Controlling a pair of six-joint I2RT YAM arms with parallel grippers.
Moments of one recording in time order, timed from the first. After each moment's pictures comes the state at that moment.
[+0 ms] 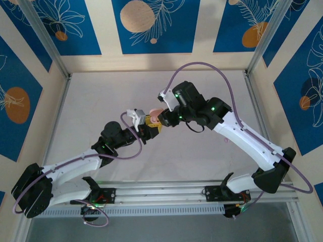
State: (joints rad) left arm -0.78 1.10 0.53 0.64 0.30 -0.26; right arm 0.82 1.37 1.53 -0.93 -0.13 0.10
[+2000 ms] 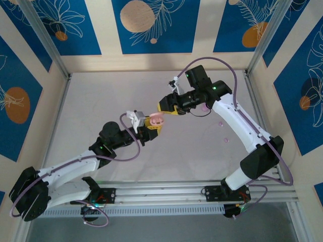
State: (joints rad) left arm -0.78 1.06 0.53 0.57 0.34 -0.21; right arm 0.51 1.54 1.61 -0.99 -0.81 0.45
